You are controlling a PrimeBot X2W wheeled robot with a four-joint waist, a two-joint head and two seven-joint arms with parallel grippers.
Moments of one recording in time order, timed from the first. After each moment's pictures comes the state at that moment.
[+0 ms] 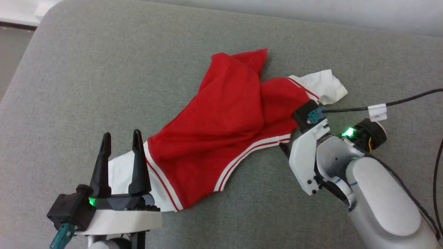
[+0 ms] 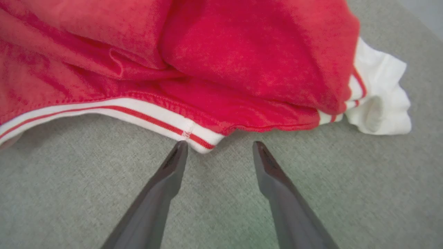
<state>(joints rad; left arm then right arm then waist) 0.03 0.05 -0.07 -0.21 -0.30 0.04 -0.26 -0.45 -0.19 0.40 0.15 0.20 0.13 0.72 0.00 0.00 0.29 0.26</state>
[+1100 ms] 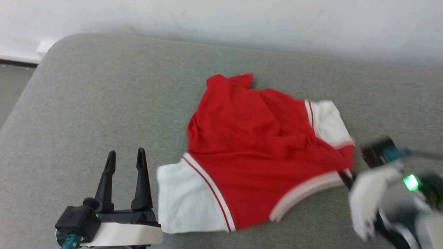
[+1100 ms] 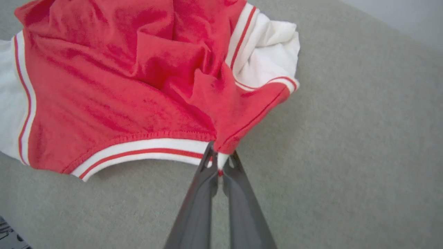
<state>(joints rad) 0.09 0.05 -0.06 -0.17 -0.29 0.02 -0.26 -0.11 -0.28 0.14 -0.12 0.28 0.13 0.73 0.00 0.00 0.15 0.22</state>
